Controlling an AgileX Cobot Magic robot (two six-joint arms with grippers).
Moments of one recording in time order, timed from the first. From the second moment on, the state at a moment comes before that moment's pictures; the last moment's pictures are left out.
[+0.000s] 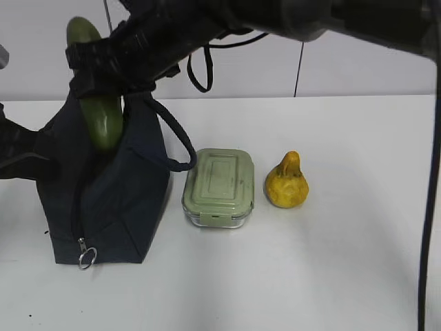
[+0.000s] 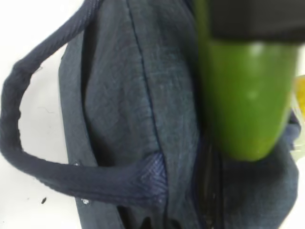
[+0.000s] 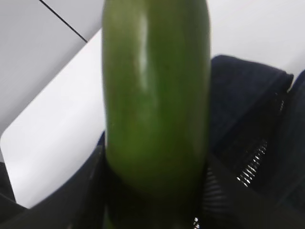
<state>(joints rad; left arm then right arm) -0.17 1.31 -0.84 -0.45 0.68 0.35 0.60 2.21 -2.05 0.71 0.76 -0.39</state>
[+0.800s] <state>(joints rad) -0.17 1.31 -0.84 -0.44 0.68 0.35 0.60 2.26 -2.17 0.49 1.02 -0.31</state>
